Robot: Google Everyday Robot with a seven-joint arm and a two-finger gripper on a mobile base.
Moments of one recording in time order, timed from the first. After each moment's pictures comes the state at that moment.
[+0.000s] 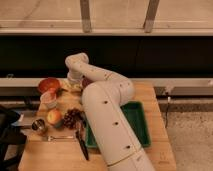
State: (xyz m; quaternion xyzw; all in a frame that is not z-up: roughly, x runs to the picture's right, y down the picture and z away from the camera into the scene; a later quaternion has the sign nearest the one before) arm -0.201 -0.016 0.993 -0.32 -0.01 0.41 0.85
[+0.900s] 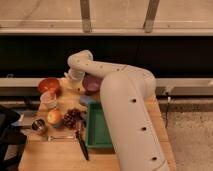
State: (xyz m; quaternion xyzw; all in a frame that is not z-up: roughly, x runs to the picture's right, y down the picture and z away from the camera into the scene) arm -0.185 -0.051 0.919 -0.26 -0.07 0.46 0.85
